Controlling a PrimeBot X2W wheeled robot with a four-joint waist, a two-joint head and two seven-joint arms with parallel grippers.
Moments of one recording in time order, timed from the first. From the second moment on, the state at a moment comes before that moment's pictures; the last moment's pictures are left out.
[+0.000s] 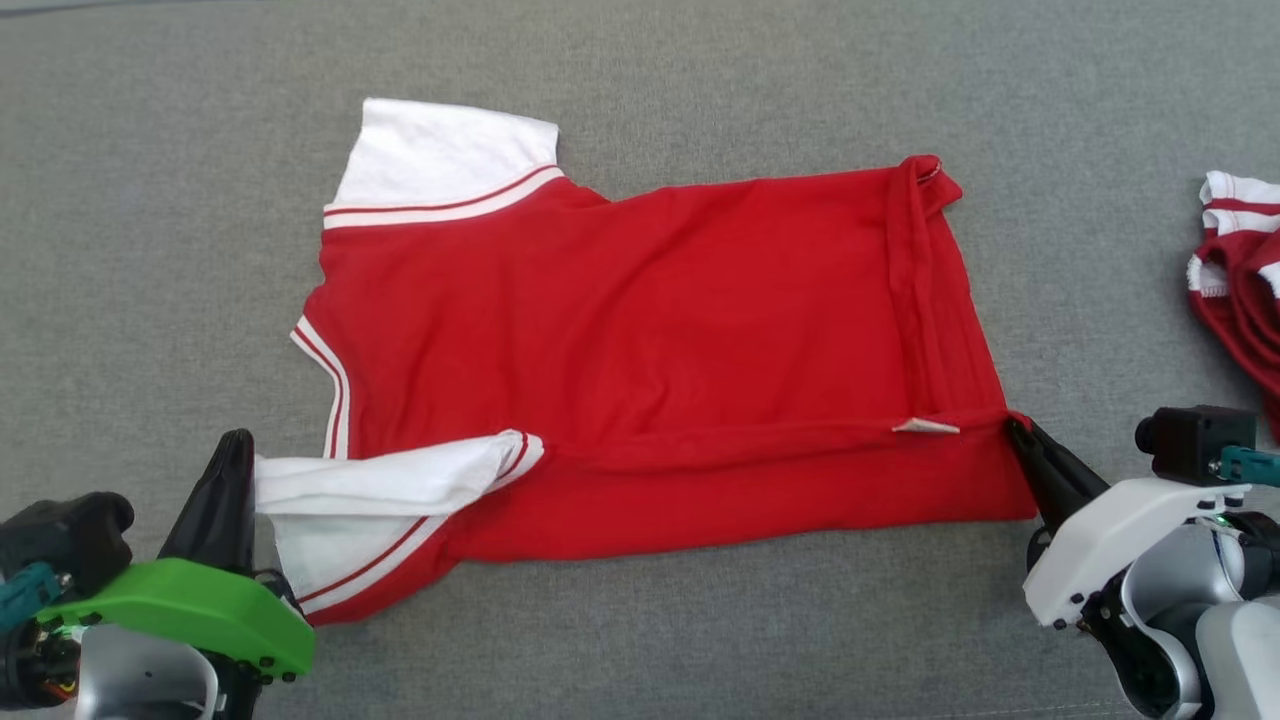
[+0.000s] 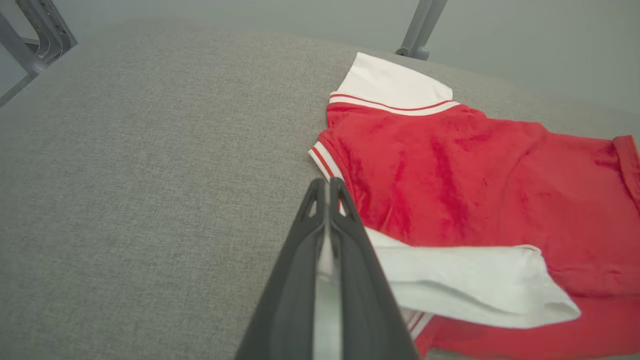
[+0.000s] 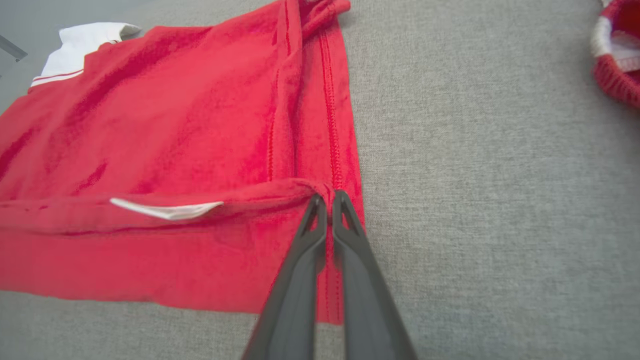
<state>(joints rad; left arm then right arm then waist) 0.05 0.23 0.00 -0.30 -0.46 0.08 0.30 -0.04 -0.20 0.00 -0.08 0.42 0.13 0.34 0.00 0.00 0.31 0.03</state>
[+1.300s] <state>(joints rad) -0.08 0.17 -0.03 0.00 -0.29 0.00 -0.26 -0.08 -0.11 -0.03 0.02 0.21 0.13 -0.25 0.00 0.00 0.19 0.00</state>
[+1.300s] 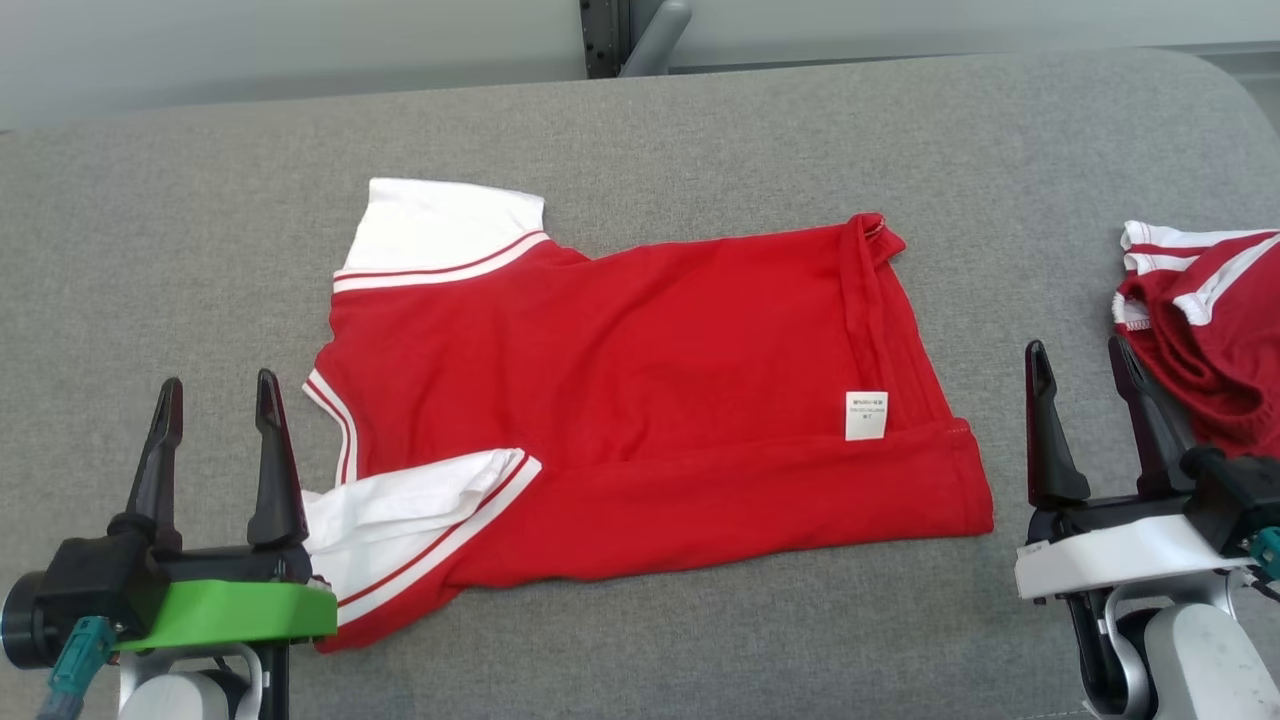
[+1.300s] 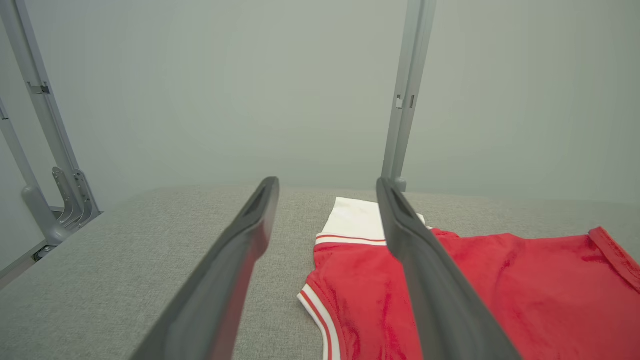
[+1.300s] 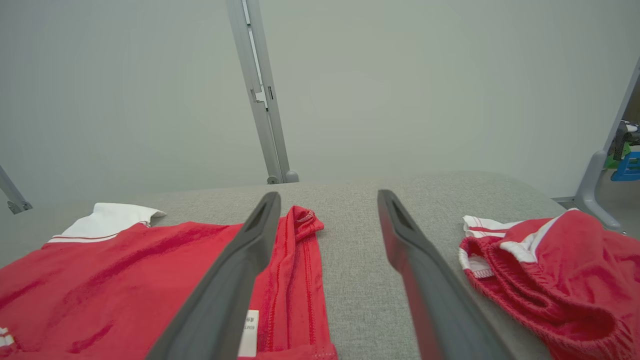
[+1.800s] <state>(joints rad) -0.05 0.16 -0.02 0.04 -0.28 -0.01 -0.26 -0.06 -0.11 -0.02 0.06 0.22 0.13 -0.26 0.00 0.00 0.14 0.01</state>
